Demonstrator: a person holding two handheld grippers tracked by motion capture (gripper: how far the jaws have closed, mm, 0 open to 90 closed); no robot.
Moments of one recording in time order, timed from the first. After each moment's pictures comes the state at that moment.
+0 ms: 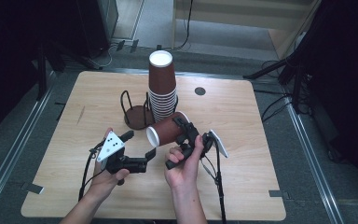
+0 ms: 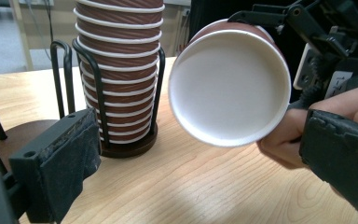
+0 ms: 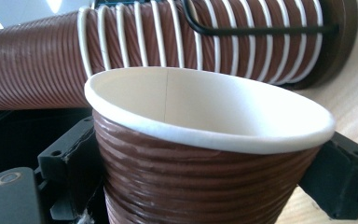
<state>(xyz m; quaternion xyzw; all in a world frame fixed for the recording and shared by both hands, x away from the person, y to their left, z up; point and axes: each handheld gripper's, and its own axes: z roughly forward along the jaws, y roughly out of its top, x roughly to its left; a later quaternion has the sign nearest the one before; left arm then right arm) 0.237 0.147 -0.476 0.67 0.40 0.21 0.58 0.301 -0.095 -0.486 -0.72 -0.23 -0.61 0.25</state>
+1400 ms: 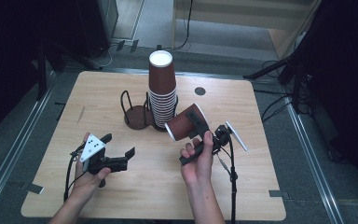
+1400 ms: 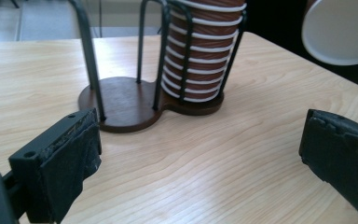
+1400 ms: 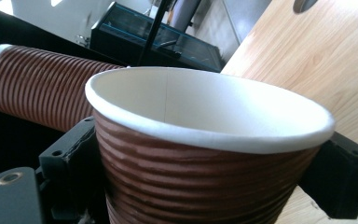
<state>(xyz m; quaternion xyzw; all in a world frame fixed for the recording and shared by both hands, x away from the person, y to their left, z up) 0.238 0.200 -0.503 0.67 0.46 0.25 0.53 0.304 -0.125 -0.454 -0.70 -0.32 -0.64 0.04</state>
